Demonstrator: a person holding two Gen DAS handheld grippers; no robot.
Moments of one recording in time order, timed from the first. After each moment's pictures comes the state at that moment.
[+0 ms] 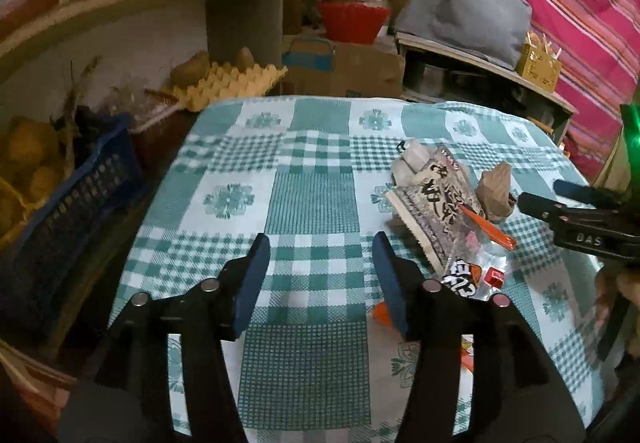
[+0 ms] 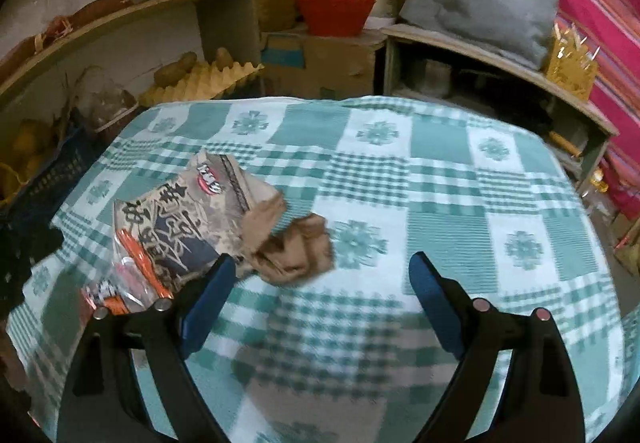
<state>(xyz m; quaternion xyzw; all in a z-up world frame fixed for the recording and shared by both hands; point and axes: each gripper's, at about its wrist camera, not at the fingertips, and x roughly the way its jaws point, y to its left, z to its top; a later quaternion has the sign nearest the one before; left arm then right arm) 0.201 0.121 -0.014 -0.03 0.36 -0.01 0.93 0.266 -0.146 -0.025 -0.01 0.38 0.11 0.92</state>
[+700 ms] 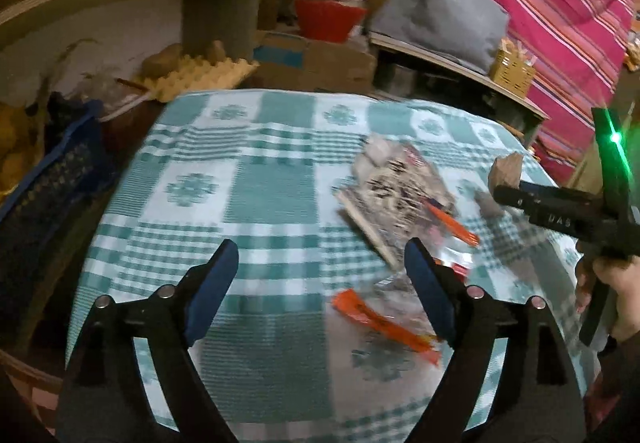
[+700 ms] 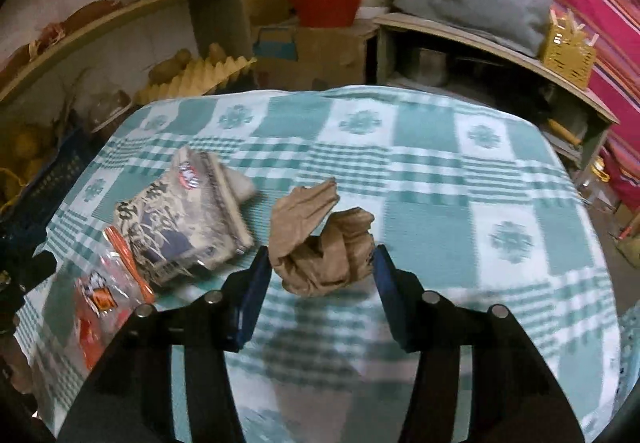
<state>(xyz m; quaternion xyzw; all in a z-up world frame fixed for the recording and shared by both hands) 0.193 0.103 -0.016 -0.05 0.36 -0.08 0.93 0.263 -0.181 -0.023 -0.01 0.40 0.10 0.91</state>
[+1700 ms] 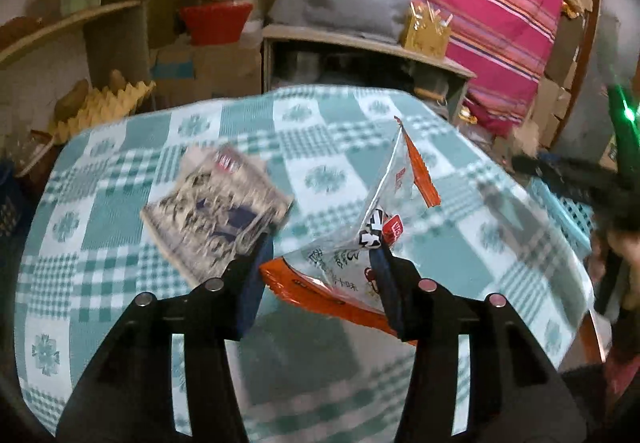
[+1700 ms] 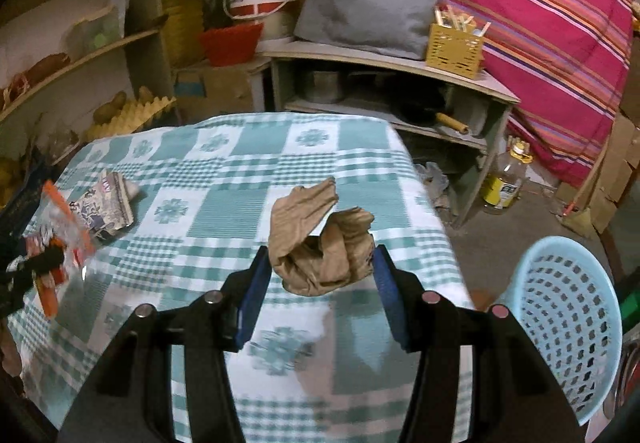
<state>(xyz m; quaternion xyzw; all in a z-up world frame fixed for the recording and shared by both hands) 0.180 -0.034 0.008 0.00 0.35 -0.18 0.92 0.187 -0.342 0.013 0.01 0.35 0.00 0.94</state>
